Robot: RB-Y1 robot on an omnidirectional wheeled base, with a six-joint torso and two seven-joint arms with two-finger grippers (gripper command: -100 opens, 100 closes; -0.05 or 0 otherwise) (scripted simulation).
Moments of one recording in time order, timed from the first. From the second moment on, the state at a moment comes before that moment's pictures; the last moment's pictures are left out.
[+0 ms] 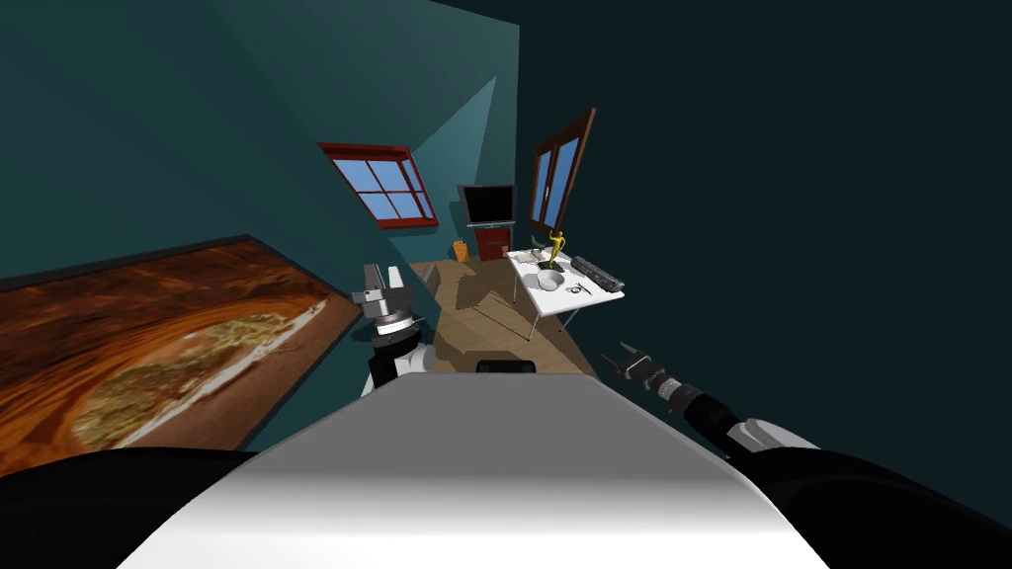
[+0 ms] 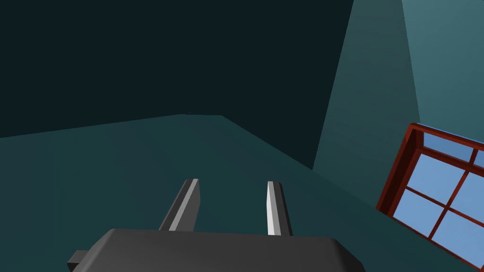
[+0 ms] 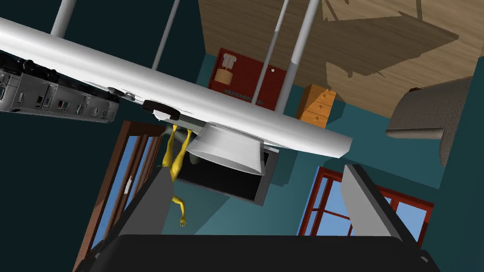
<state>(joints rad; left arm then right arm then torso) 0.49 -0.02 0.07 -2.27 0.05 -0.65 0.06 0.90 -0.84 -0.26 -1.68 0.71 -0.55 0.55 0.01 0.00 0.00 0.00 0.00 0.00</state>
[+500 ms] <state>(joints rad) 0.49 -0.02 0.07 -2.27 0.05 -0.65 0.06 0.90 -0.99 -0.26 -1.61 0.77 -0.56 0.58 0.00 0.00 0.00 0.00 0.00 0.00</state>
